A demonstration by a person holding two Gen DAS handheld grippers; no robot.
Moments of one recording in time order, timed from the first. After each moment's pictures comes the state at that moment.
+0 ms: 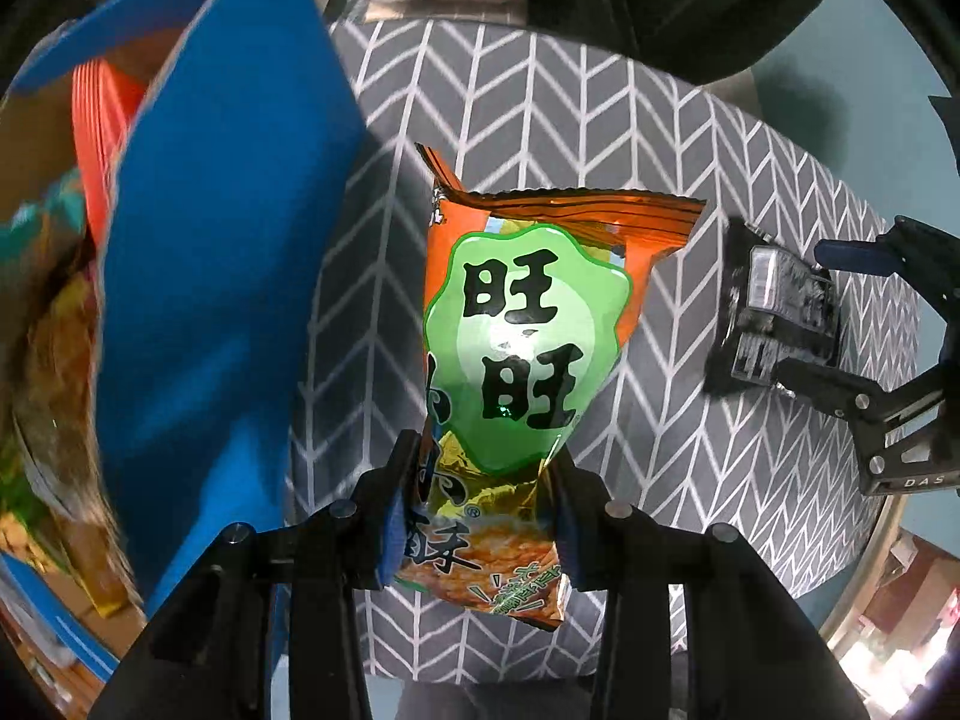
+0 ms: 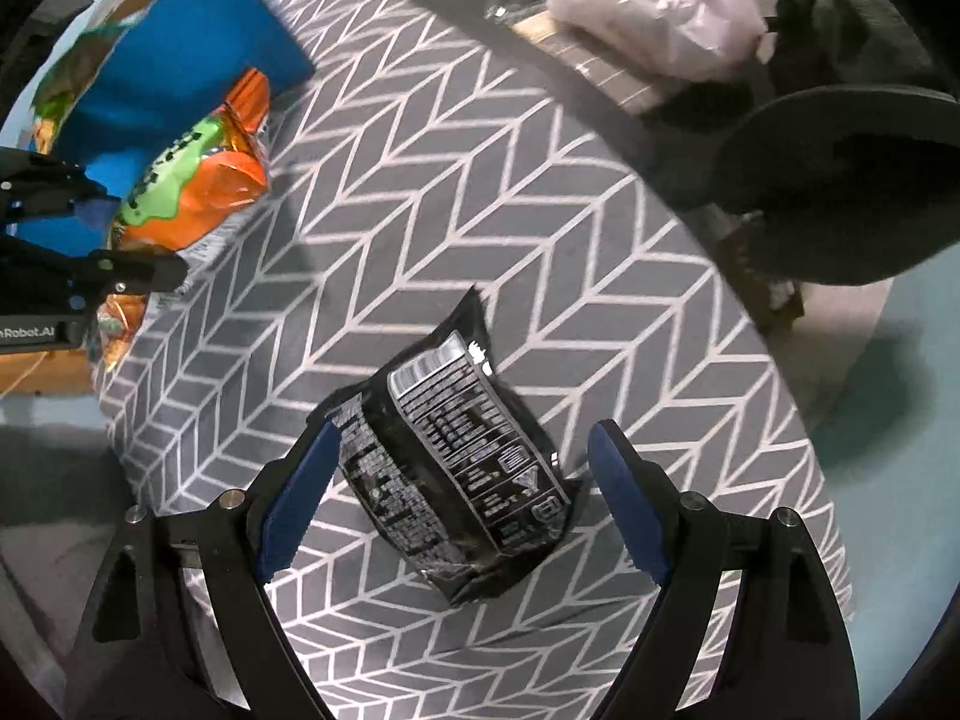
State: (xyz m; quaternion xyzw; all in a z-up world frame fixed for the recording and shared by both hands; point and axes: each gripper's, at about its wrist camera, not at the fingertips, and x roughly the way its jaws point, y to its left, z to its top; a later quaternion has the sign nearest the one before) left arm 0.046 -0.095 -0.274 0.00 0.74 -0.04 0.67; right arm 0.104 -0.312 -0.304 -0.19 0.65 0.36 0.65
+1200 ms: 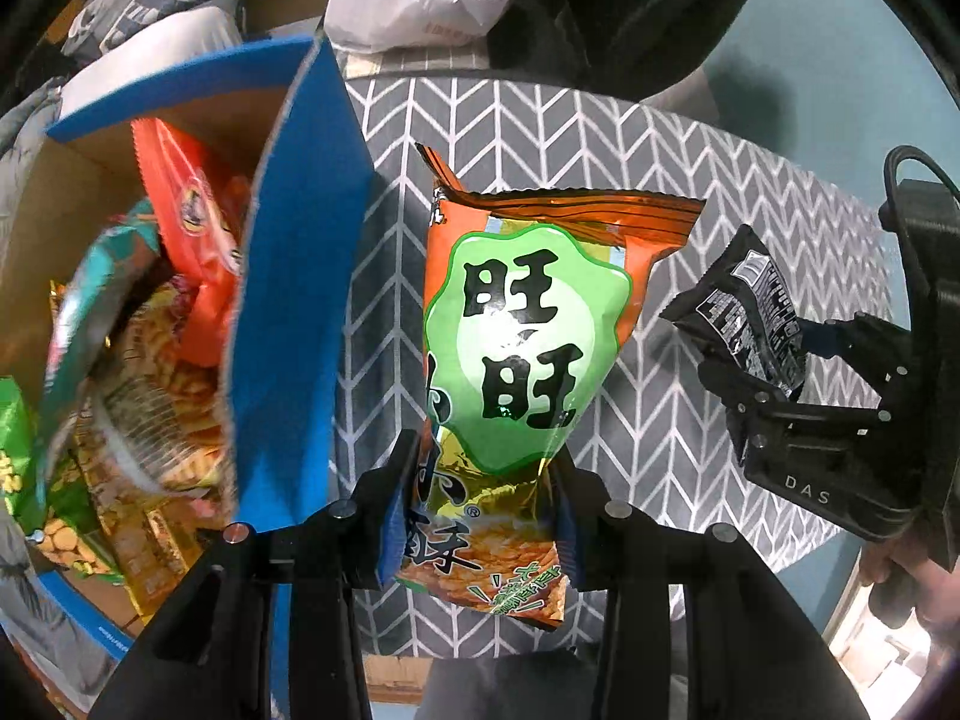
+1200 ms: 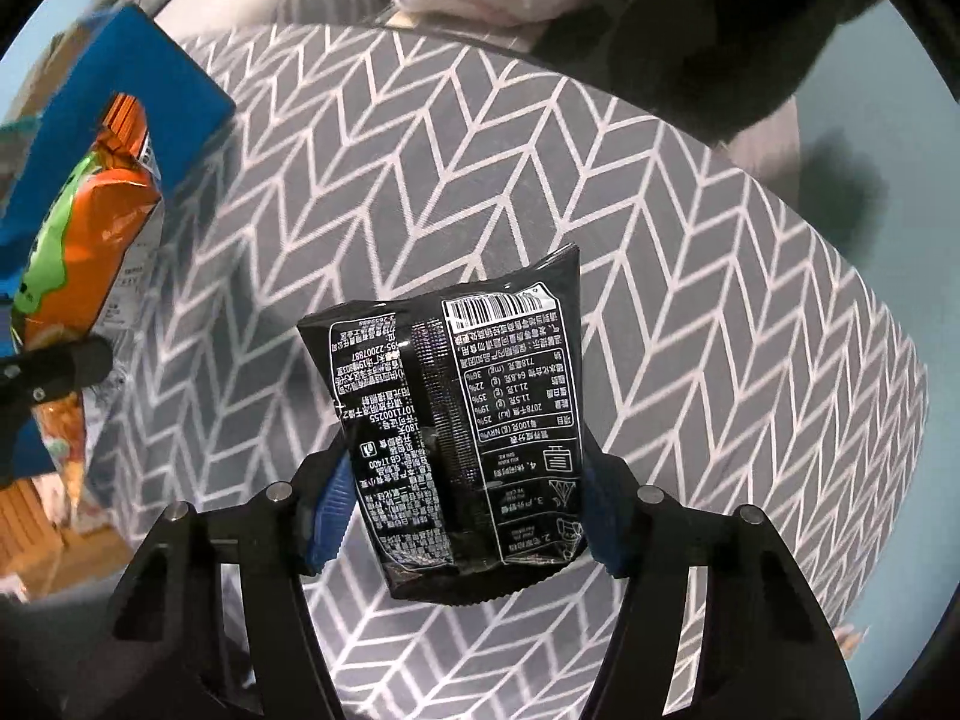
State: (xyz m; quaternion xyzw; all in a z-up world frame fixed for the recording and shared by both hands) left arm 0.006 -0.099 -0.214 0.03 0.71 -0.09 0.70; right arm 0.048 -0.294 -0.299 -0.06 0.67 0.16 0.72
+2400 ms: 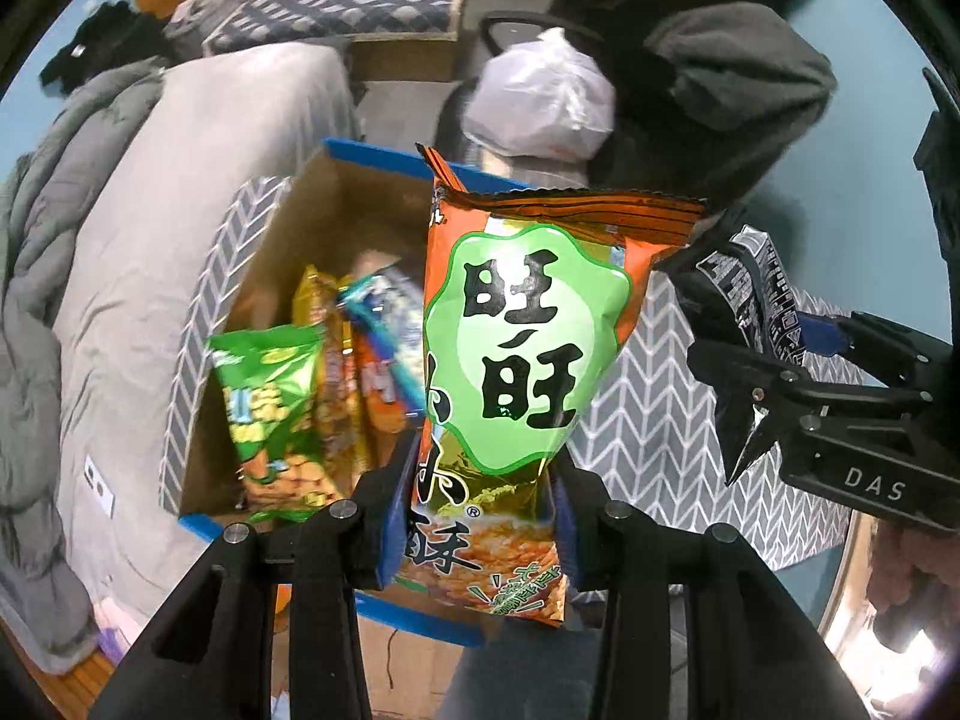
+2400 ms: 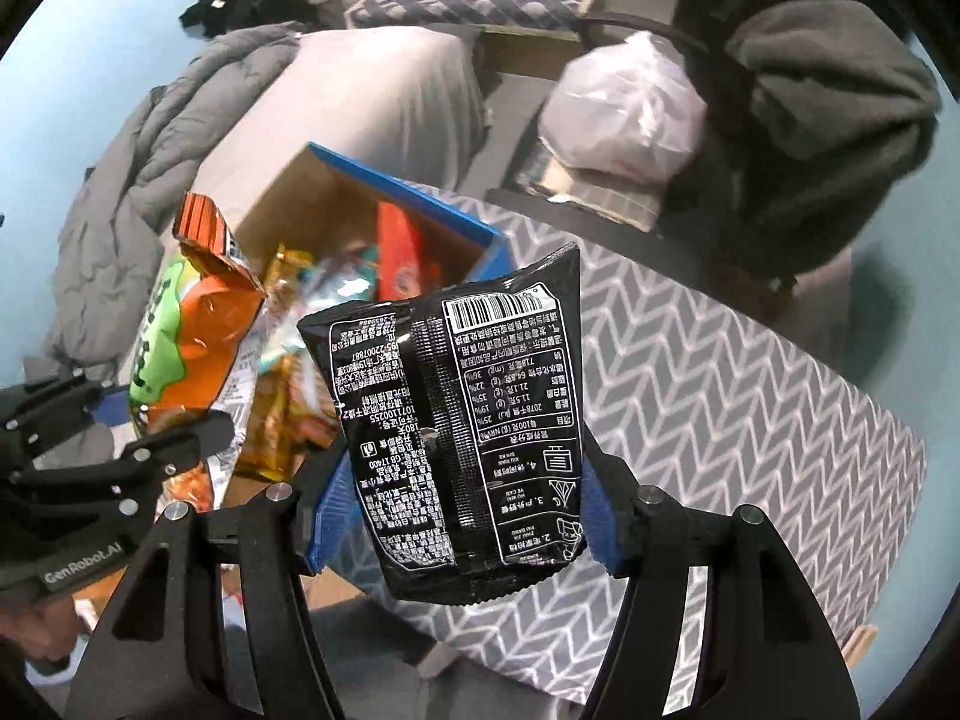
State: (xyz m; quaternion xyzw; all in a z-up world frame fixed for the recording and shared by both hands) left arm -0.014 0.050 -0.099 -0.03 0.64 -0.03 0.77; right arm 0.053 -0.174 -0.139 -0.01 0.60 0.25 0.76
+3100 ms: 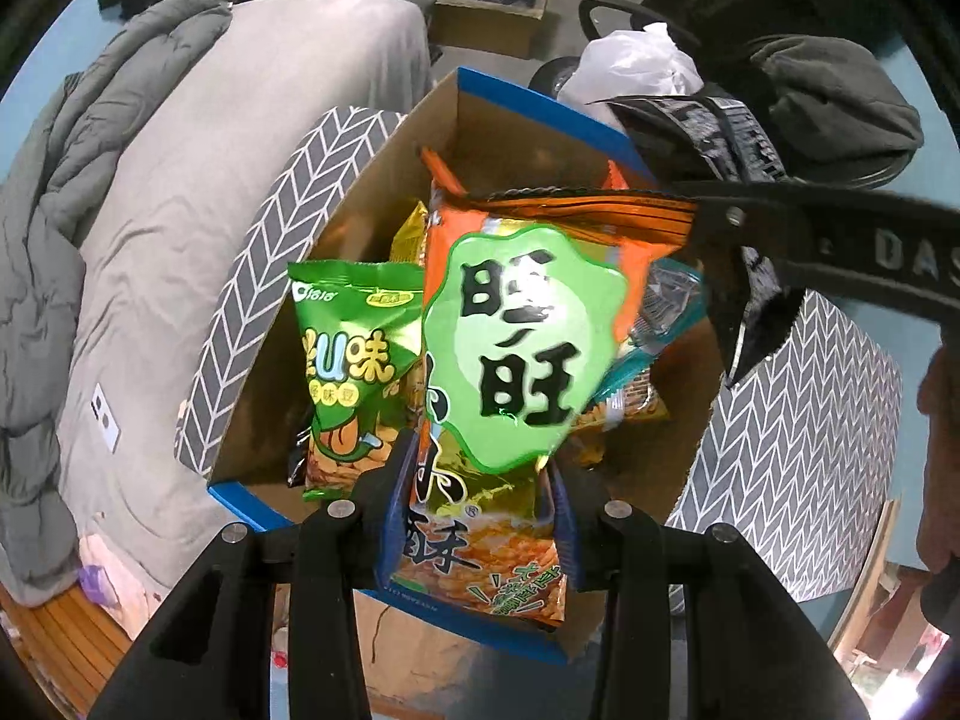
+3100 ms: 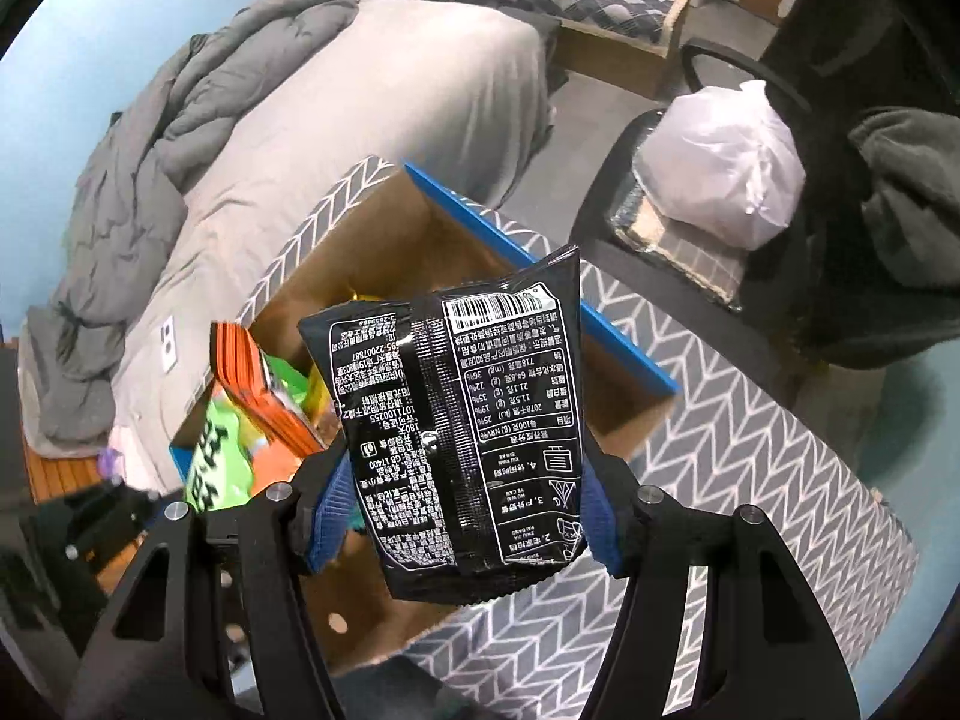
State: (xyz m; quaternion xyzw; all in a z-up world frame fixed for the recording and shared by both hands) left arm -0.011 0.100 -0.139 -0.06 0.66 0.04 0.75; right arm 0.104 -0.061 -0.146 -0.06 0.61 0.30 0.74
